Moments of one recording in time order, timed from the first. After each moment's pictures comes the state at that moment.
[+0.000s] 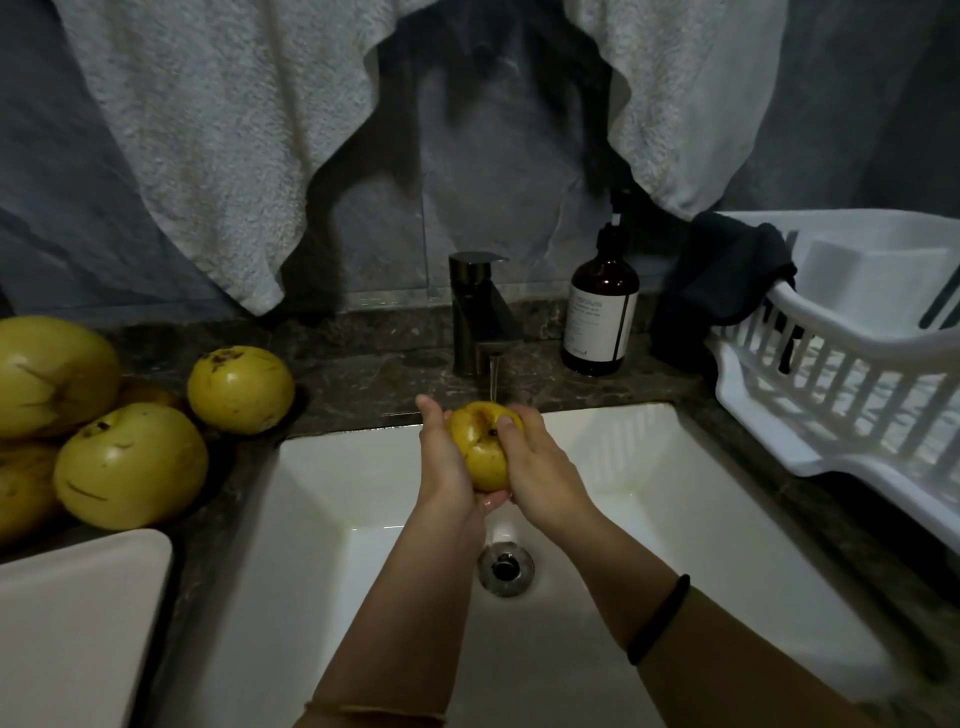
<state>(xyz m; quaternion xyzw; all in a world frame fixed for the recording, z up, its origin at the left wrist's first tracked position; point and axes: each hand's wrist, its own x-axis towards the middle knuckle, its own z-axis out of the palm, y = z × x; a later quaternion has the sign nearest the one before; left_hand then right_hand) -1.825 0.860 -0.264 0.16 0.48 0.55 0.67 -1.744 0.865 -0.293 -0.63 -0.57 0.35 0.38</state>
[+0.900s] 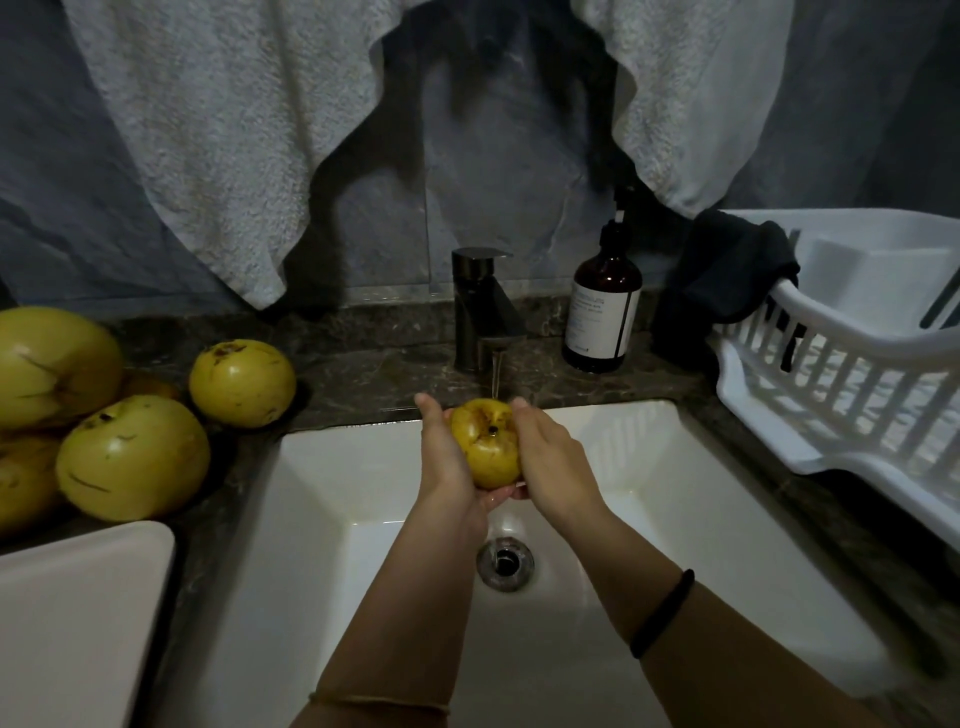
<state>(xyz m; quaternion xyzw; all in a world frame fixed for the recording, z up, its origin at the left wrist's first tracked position) -1.826 0.861 -0.266 0.16 0.48 0.54 0.68 -1.744 0.865 -0.289 -0.64 -0.56 0.33 0.41</state>
